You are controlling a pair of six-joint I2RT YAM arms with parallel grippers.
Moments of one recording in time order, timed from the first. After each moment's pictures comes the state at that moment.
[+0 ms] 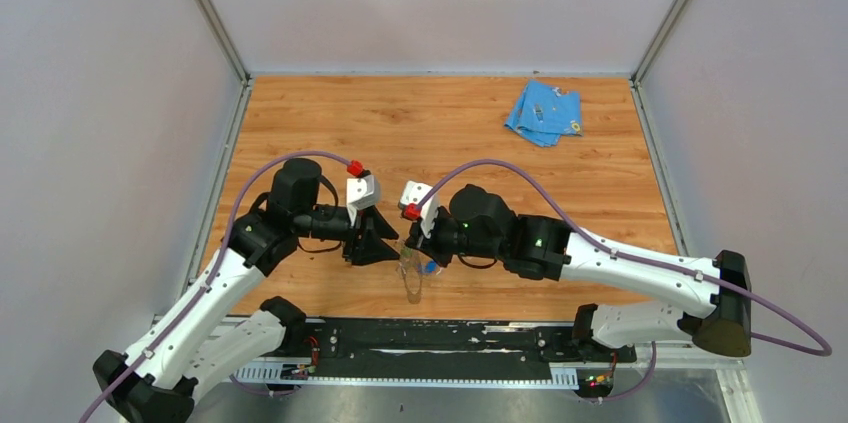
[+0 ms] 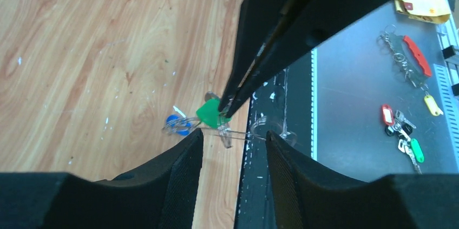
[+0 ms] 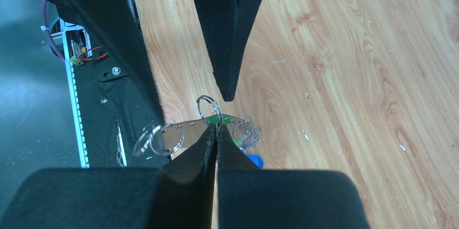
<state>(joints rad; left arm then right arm) -0.53 0.80 0.81 -0.52 0.94 0.16 1.22 1.18 1.04 -0.29 -0.05 -0.06</state>
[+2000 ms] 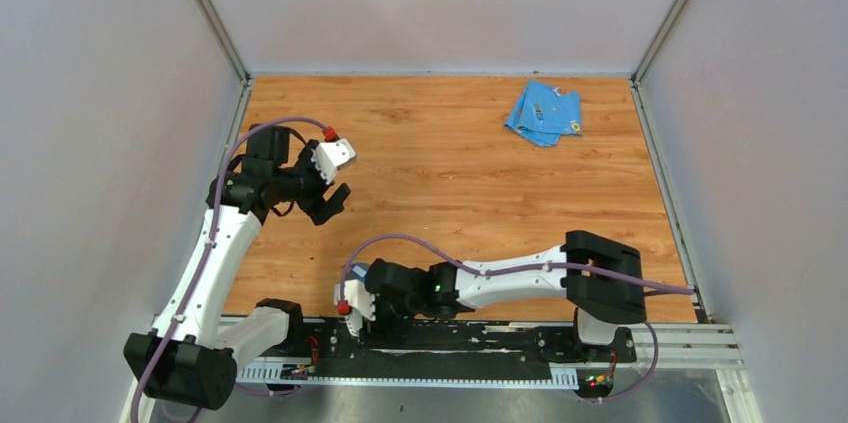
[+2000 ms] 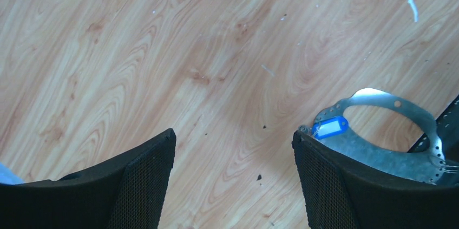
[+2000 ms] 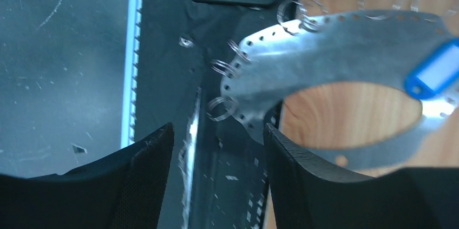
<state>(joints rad) -0.15 1.03 1.04 -0.88 0.48 0.69 1.43 1.68 1.02 -0.13 -0.28 -0.11</state>
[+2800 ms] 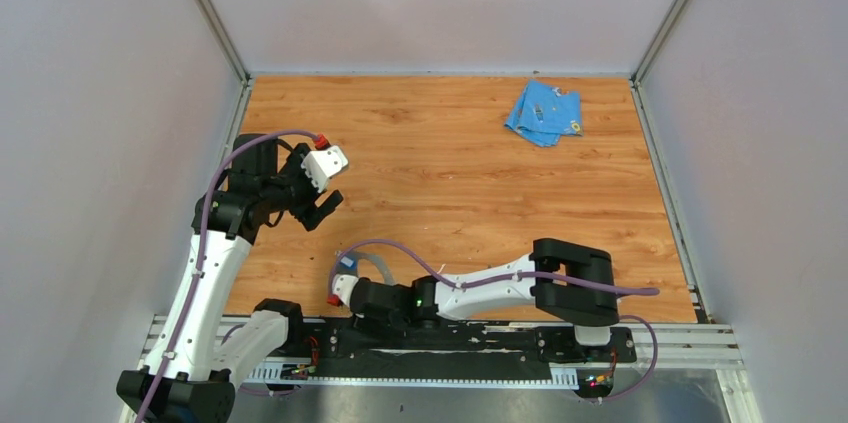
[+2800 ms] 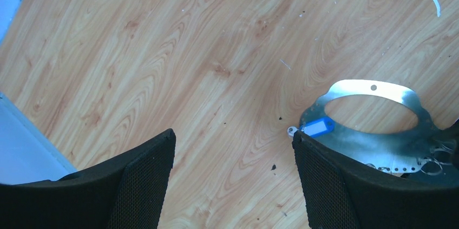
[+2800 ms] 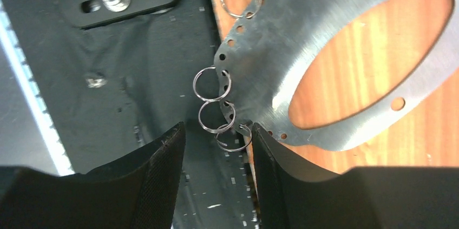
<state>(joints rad) -0.14 0.90 1.03 -0.90 0.40 0.71 1.52 1.85 1.12 -0.16 0.08 0.13</state>
